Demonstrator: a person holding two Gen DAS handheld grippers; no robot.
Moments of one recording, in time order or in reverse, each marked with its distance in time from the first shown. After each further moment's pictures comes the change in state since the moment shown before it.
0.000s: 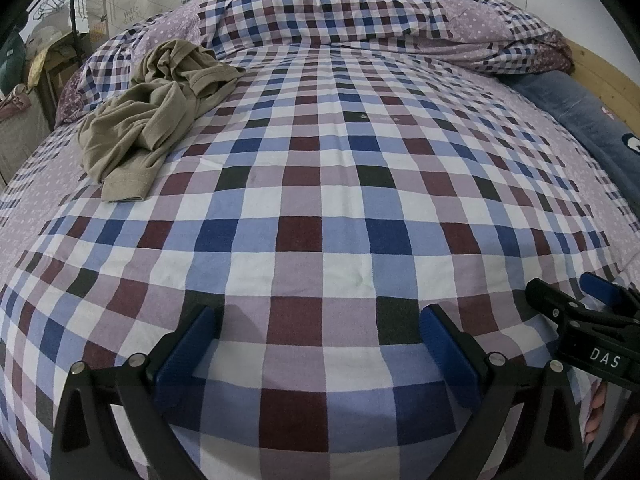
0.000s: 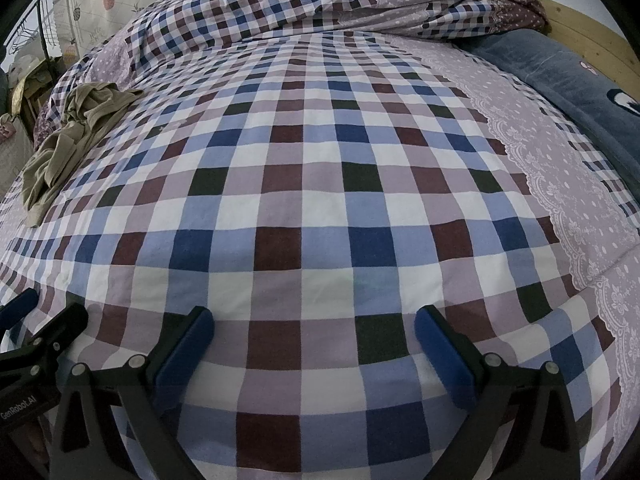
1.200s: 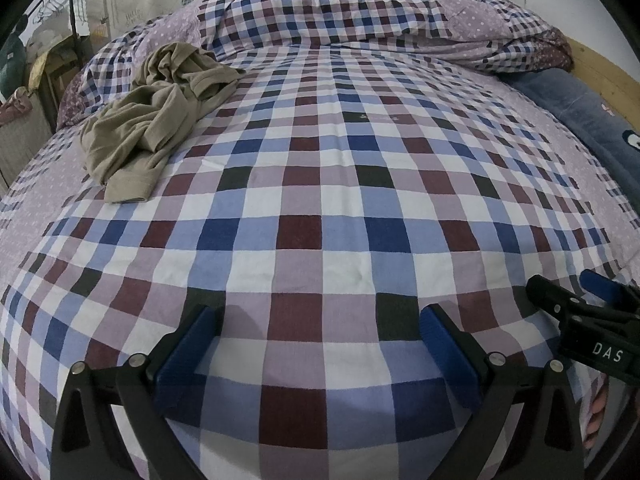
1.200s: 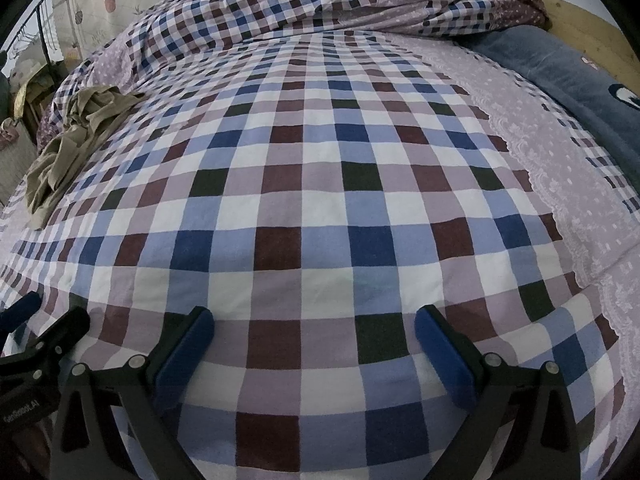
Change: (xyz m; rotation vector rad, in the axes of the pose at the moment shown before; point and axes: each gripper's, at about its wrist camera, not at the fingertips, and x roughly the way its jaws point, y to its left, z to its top) left arm -0.001 -0.012 0.001 0.011 0.001 0.007; right arm -0.002 0.000 -0.001 0.013 0.001 0.020
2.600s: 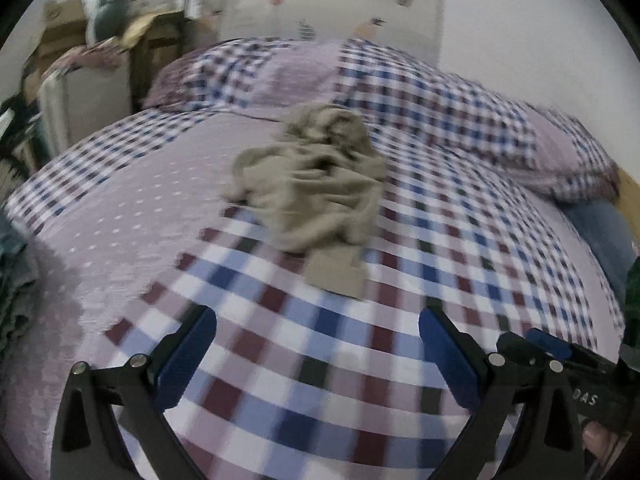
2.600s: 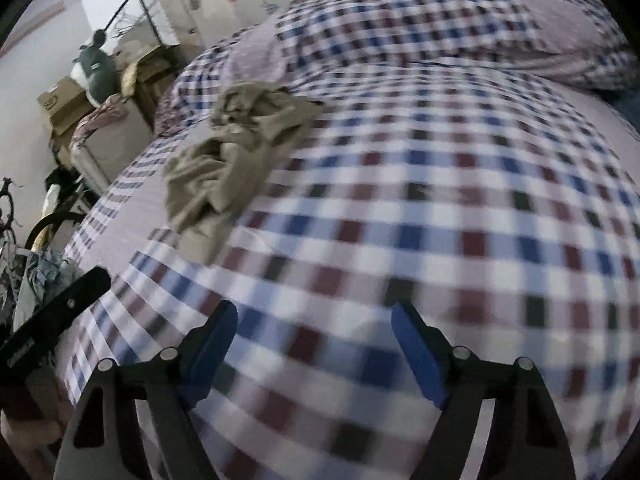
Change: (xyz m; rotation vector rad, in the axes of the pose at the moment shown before) left arm -0.085 0.202 0.022 -0.354 -0.200 0.082; right arm -0.007 0.184 0.057 -0.178 -0.014 0.393
